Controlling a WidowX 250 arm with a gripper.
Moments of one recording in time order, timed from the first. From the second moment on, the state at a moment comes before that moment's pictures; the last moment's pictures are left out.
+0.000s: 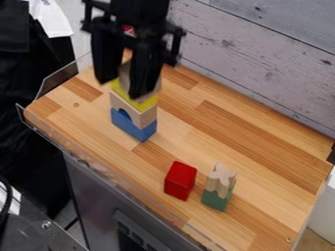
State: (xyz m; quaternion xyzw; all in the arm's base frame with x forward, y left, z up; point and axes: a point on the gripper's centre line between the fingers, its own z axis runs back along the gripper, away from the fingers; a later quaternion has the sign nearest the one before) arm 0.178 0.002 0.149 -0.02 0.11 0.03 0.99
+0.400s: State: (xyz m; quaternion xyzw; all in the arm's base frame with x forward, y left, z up) arm 0.169 -0.019 0.099 -0.05 0.13 0.07 0.99
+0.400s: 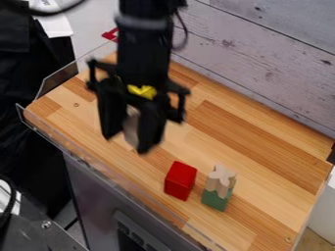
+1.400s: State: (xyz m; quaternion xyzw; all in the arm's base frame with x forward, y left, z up) arm 0.206 -0.048 0.070 -0.06 0.16 0.10 0.98
